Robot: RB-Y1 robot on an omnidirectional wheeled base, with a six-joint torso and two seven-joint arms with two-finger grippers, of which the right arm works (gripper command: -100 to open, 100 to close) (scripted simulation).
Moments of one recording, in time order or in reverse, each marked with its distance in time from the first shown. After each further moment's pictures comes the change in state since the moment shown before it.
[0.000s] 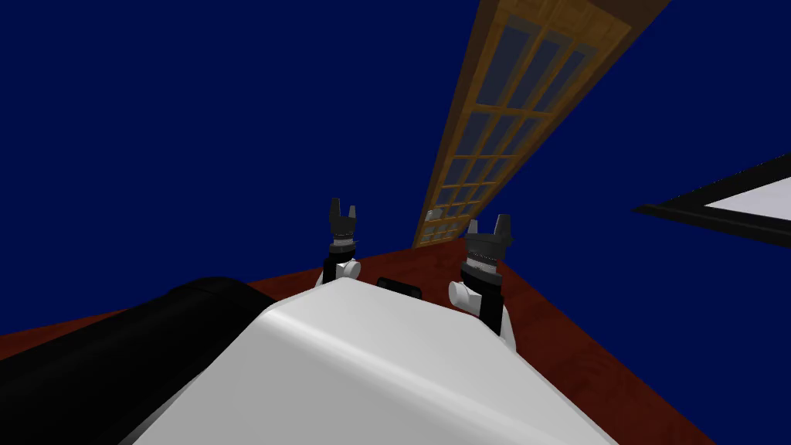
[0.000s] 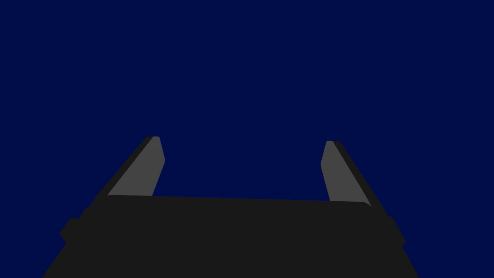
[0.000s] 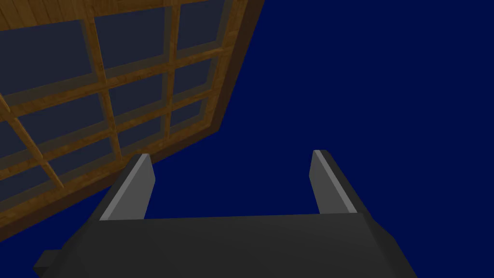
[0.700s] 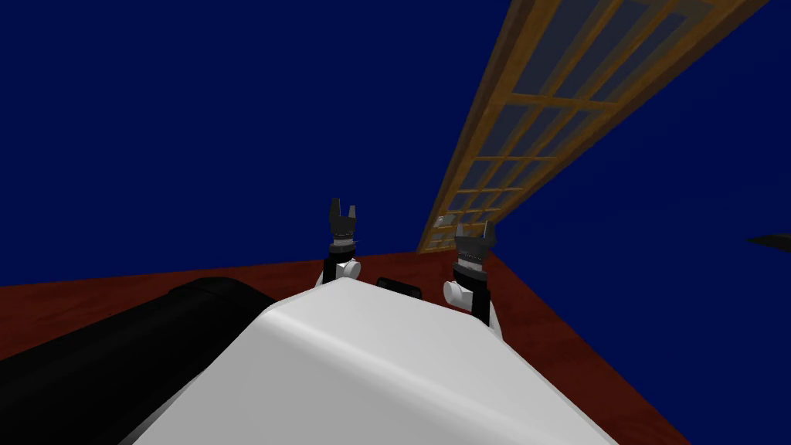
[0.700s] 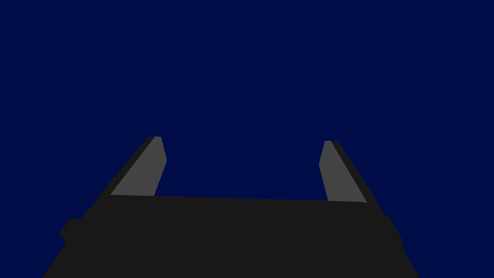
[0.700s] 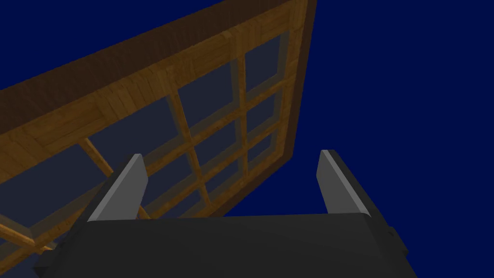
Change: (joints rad) arm -0.025 -0.052 0.036 0.139 -0.116 -0.058 -0.118
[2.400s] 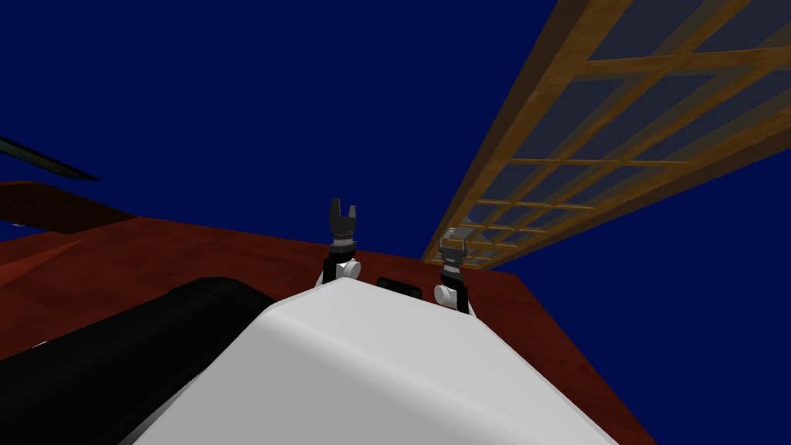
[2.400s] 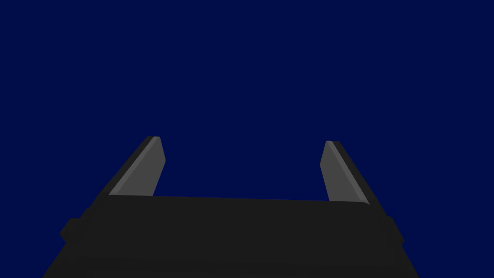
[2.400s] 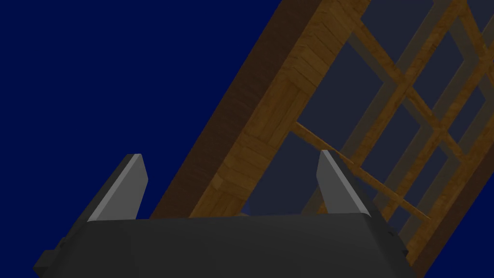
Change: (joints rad) arm -0.101 -0.140 0.120 0.469 -0.356 -0.197 -0.369
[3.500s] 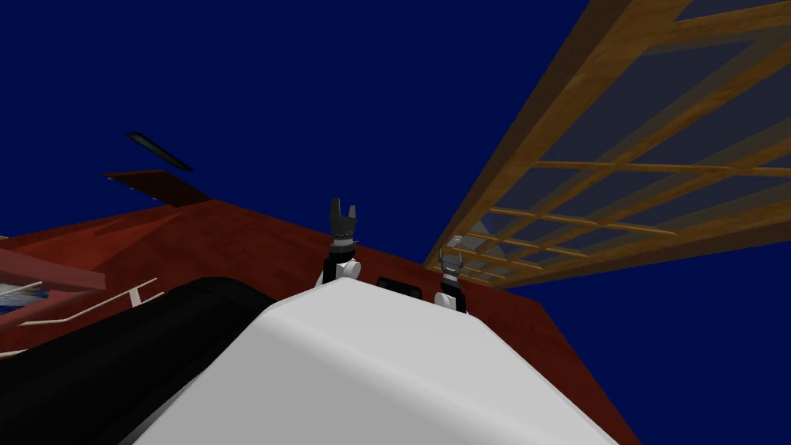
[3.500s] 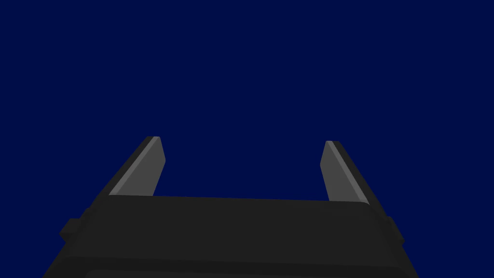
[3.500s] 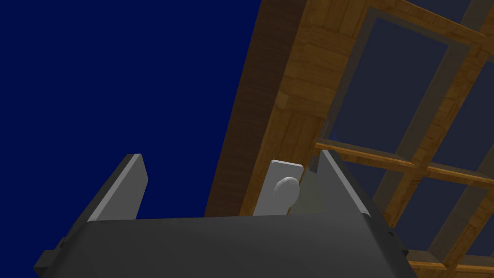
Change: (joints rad) arm -0.056 -0.090 0.089 0.305 -0.243 -0.135 -0.251
